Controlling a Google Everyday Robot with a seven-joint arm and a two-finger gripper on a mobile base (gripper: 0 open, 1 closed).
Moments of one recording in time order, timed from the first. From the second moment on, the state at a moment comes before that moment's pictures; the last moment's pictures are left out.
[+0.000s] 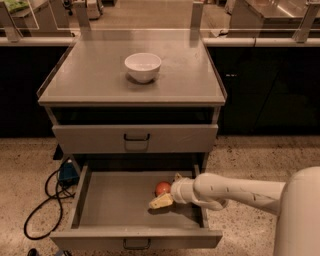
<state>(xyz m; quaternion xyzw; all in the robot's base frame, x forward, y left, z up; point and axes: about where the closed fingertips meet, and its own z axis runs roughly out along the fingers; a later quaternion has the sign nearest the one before) 0.611 -0.042 0.408 -0.38 0.83 0.19 0.36</state>
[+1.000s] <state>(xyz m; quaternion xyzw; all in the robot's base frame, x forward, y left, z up) 0.614 -0.013 0.375 -0.39 0.84 0.17 0.35</state>
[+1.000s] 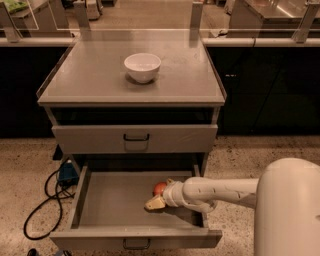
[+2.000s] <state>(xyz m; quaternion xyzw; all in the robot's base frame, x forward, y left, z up) 0.614 -0.013 0.375 -0.39 0.84 0.17 0.35</state>
